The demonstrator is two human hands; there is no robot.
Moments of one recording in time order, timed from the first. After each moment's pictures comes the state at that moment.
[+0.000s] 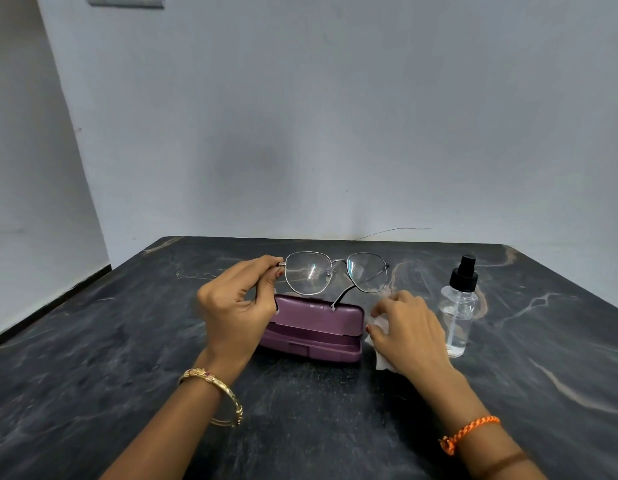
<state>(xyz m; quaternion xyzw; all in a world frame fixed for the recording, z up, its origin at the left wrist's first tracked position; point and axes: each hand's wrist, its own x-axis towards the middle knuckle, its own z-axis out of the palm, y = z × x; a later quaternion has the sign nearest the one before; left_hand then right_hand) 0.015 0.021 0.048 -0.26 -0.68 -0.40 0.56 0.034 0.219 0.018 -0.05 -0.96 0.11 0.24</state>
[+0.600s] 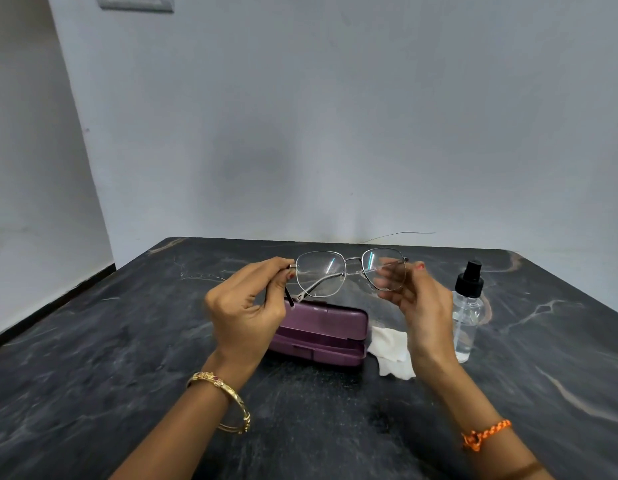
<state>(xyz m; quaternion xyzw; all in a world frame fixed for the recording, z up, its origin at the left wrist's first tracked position) 0.018 0.025 0.049 -0.27 -0.65 -0.42 0.57 0.039 0.205 0.046 0.05 -0.60 0.73 0.32</state>
